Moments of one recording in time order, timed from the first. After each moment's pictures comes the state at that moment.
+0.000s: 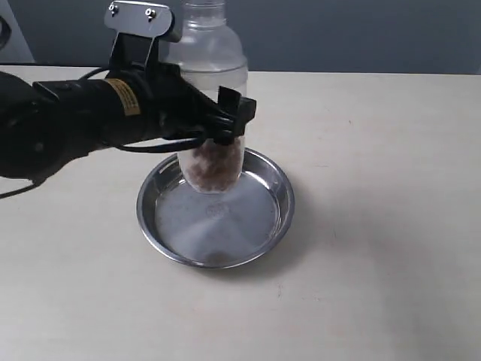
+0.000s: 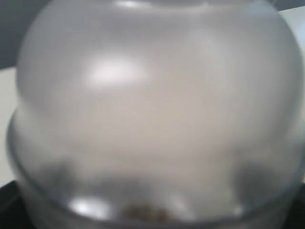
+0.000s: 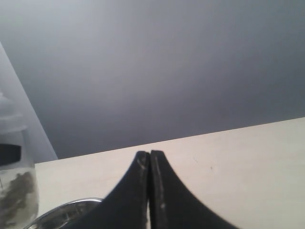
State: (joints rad) left arm -0.56 1.45 -0.83 0.00 -0.14 -0.21; right arm 0.26 0.04 0.00 1.17 -0.03 -0.85
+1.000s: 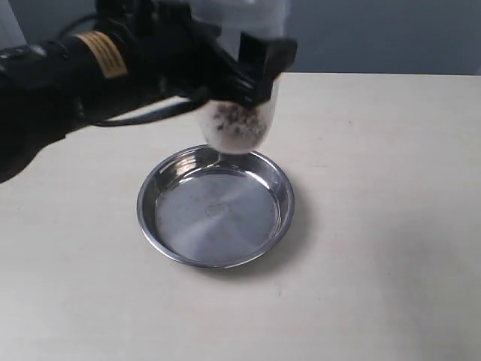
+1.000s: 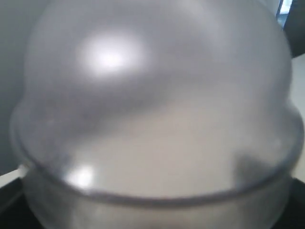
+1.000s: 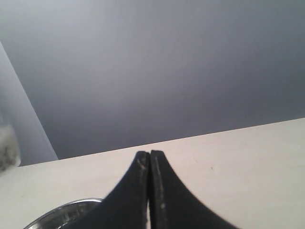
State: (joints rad) left arm -0.66 1.36 -0.83 -0.11 -0.29 -0.02; right arm 0.26 0.04 0.00 1.17 -0.04 -0.85
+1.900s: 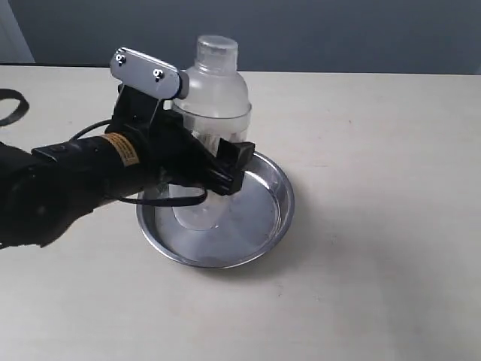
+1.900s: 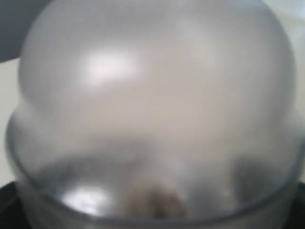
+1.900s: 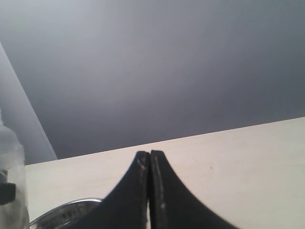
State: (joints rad) left arm -0.64 1.44 -0.67 -0.26 -0.32 0.10; right arm 0.26 0.04 0.00 1.17 -0.03 -0.85
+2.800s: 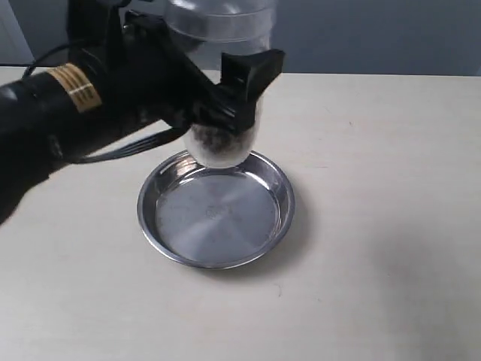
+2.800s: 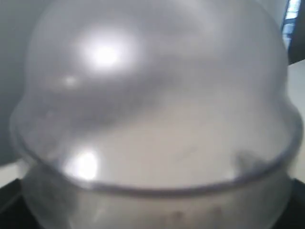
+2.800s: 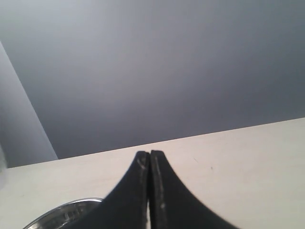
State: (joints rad) left arm -0.70 1.32 -0.70 -0.23 -0.43 0.12; right arm 0.26 0.04 0.00 1.17 -0.03 -0.85
